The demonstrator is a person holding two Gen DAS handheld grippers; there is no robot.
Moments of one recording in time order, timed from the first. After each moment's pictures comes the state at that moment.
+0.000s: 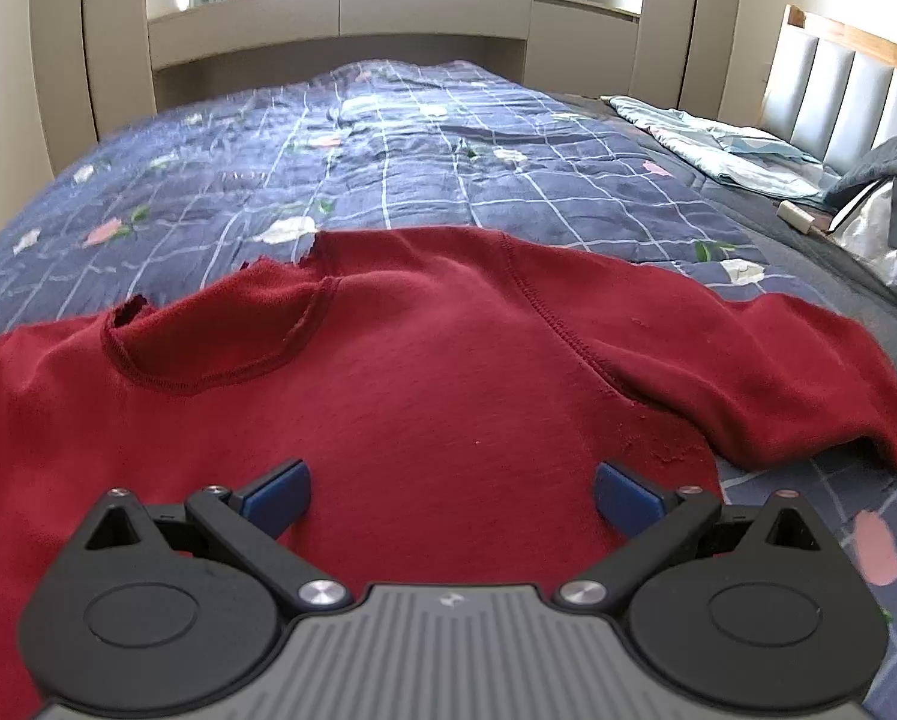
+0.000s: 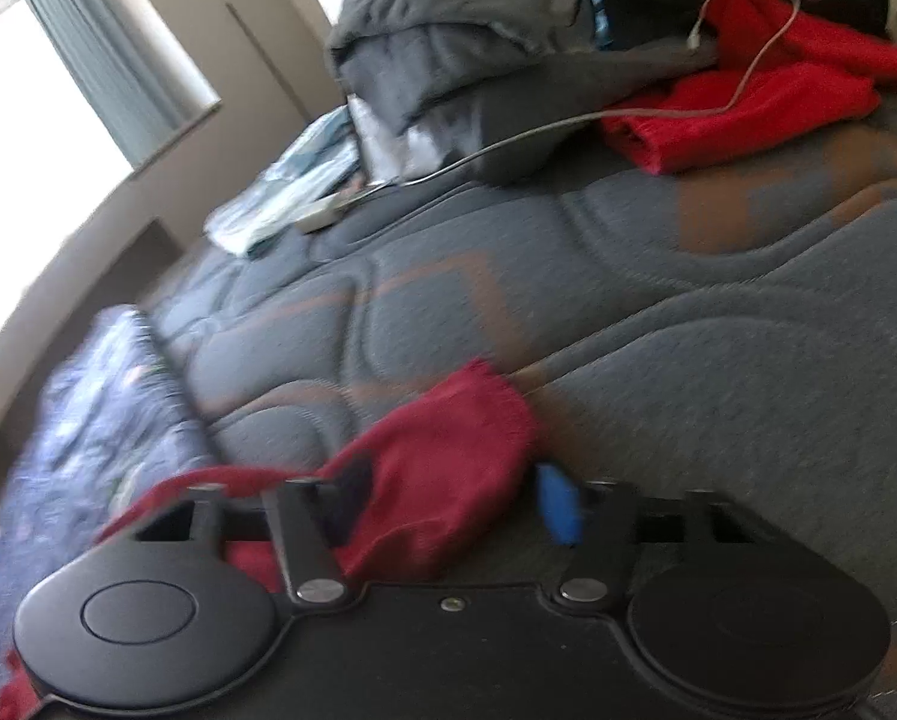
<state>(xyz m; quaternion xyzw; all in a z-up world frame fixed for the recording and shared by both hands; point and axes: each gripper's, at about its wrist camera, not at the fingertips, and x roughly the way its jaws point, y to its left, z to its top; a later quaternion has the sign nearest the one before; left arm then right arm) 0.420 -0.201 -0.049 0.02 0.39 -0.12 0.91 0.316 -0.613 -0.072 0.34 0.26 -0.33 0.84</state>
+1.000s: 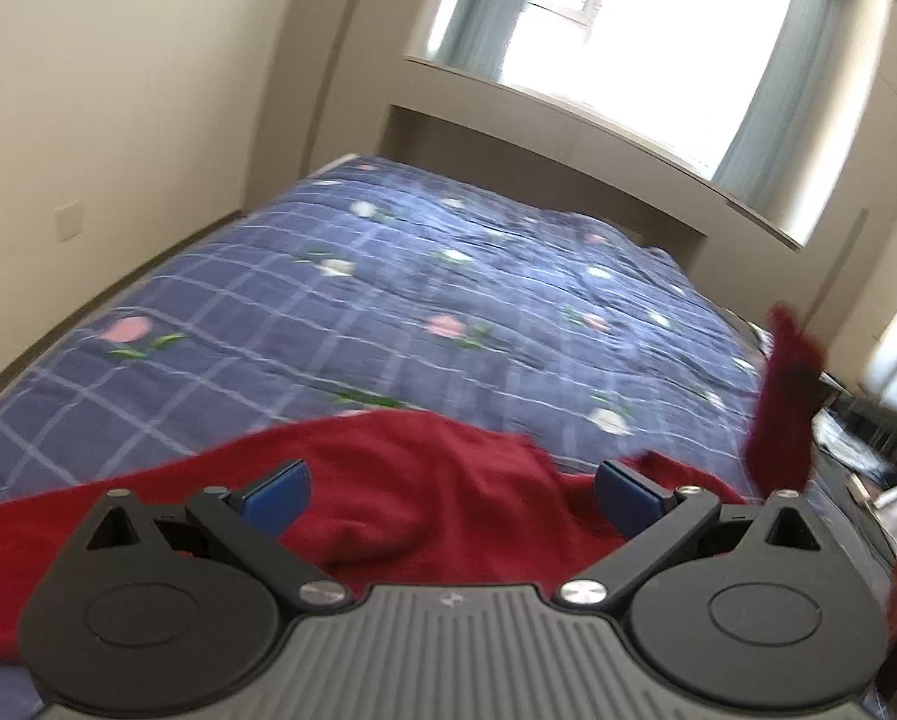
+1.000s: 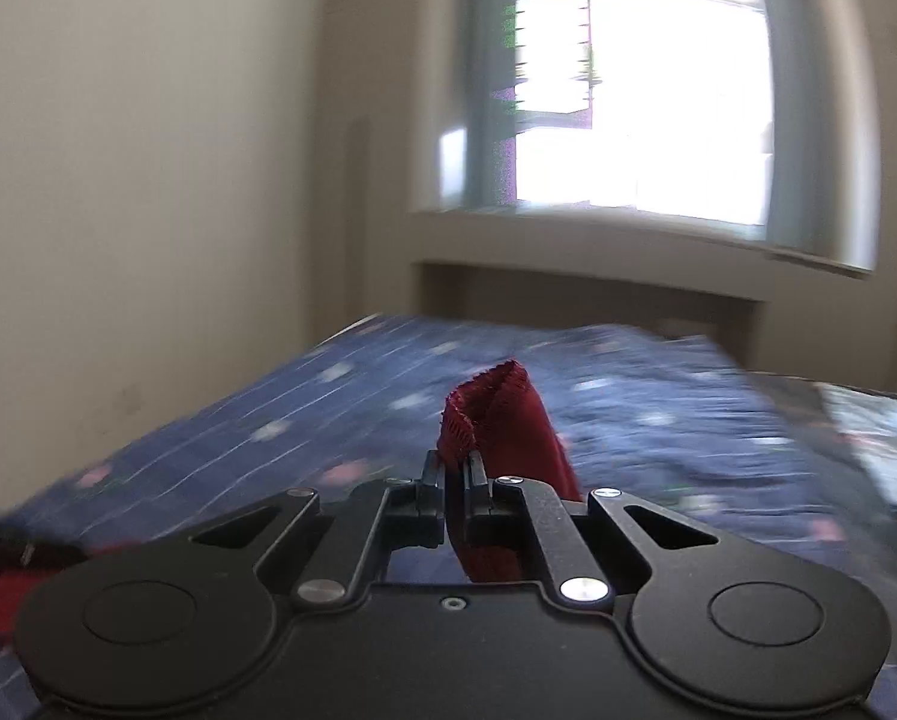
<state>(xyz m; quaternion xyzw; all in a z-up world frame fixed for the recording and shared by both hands) 0.363 0.086 0.063 -0.17 0.31 0.02 0.93 0.449 -0.200 0.092 -0.04 0.18 0.18 0.97</state>
